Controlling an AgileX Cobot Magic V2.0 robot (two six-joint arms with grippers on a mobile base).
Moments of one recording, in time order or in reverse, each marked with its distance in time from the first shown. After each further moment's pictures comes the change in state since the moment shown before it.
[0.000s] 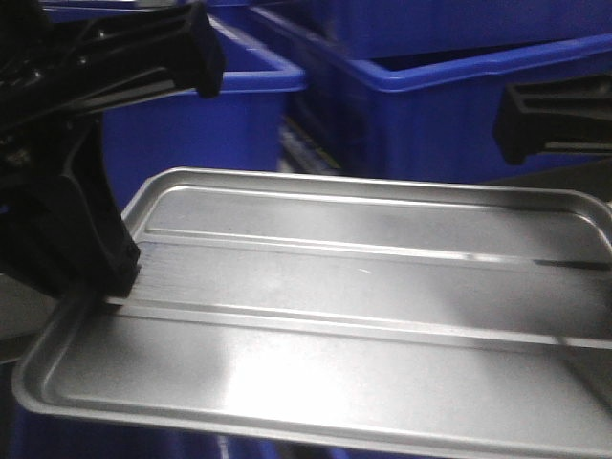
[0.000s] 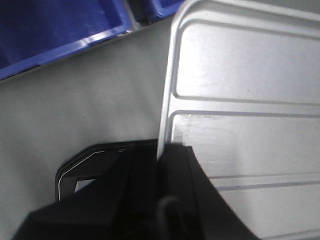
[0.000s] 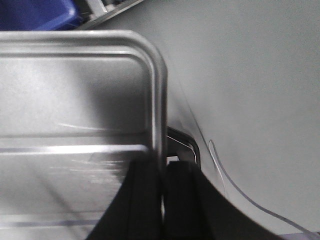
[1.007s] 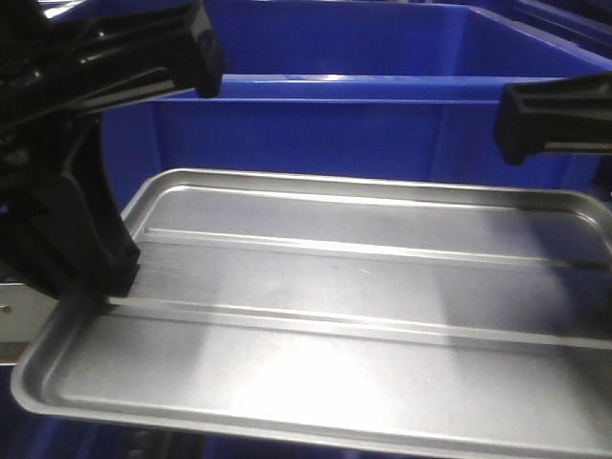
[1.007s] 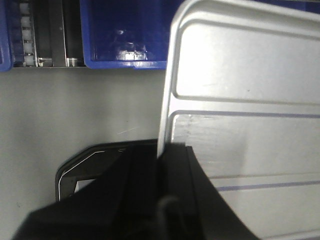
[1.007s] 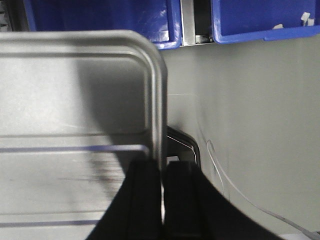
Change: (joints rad) left arm 0.000 0.000 0.000 0.000 0.000 0.000; right arm 0.000 0.000 0.000 0.000 0.000 0.000
